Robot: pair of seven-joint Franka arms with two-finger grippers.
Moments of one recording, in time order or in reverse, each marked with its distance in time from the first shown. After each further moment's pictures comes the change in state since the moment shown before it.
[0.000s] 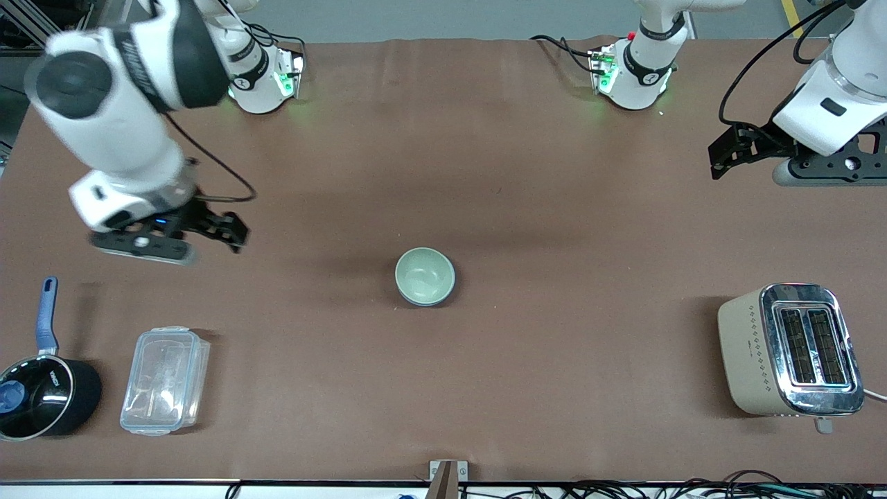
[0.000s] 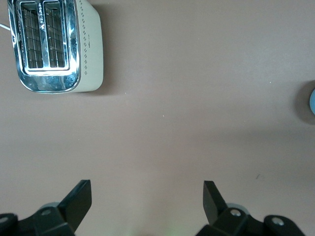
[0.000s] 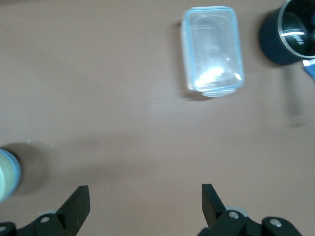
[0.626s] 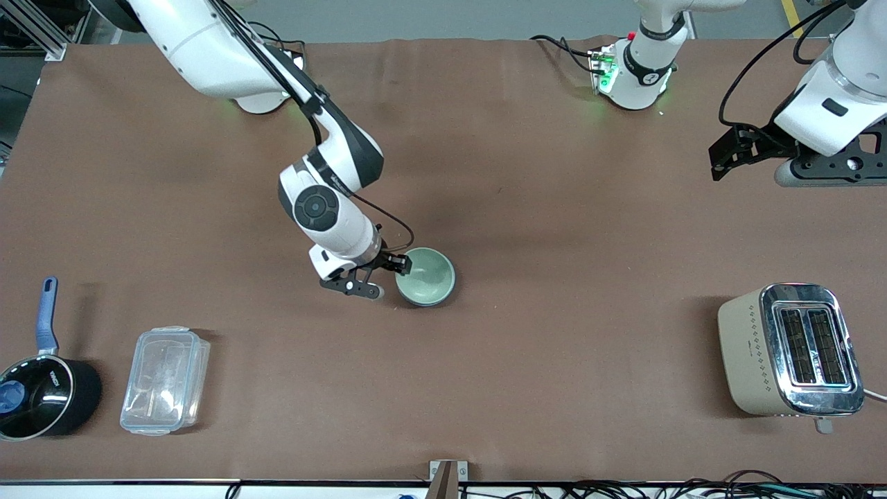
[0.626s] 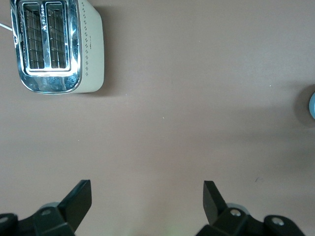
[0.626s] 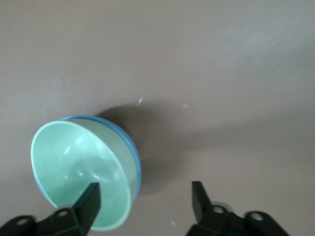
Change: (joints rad) left arm 0.002 -0.003 0.000 -0.002 0.000 0.011 -0.010; right arm 0.170 0.447 0.187 -0.008 0.086 0.423 0.450
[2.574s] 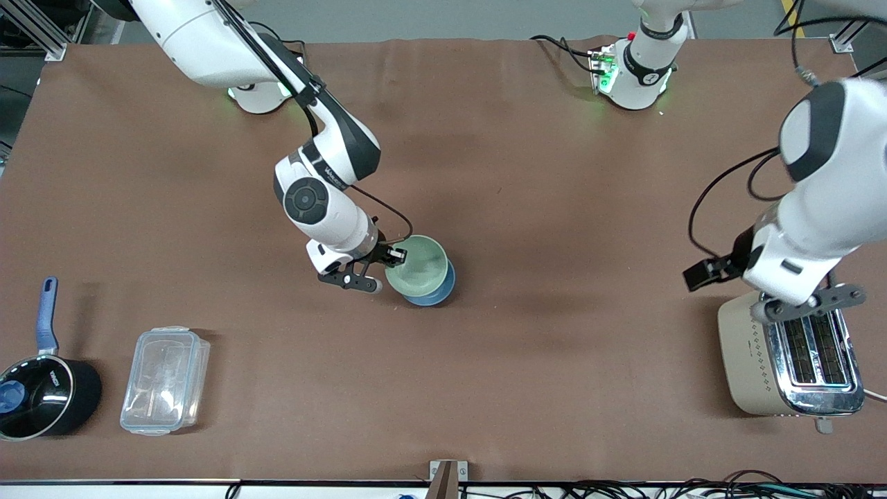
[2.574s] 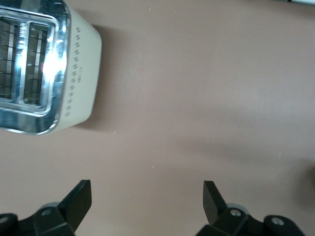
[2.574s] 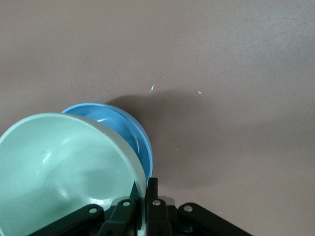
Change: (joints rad) left arm 0.116 0.301 -0.120 0.140 0.064 0.173 -0.176; right arm 0.011 0.029 0.007 -0.058 0.095 0.128 -0.028
